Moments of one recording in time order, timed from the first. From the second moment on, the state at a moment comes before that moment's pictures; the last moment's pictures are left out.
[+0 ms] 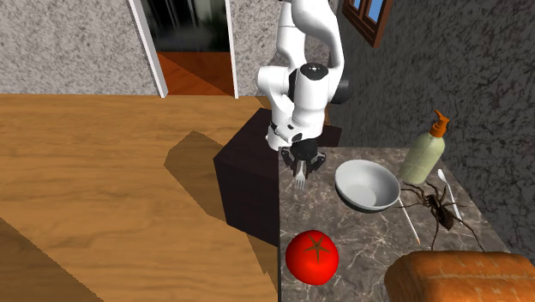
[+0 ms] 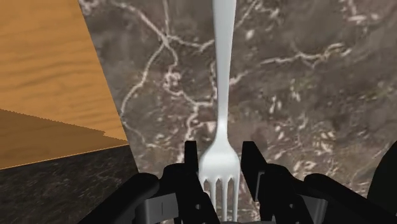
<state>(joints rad) 0.20 -0.43 0.35 -2.71 0.19 2.37 0.20</state>
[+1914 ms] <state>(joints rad) 0.19 -0.60 0.28 -2.43 0.16 1.92 0.19</state>
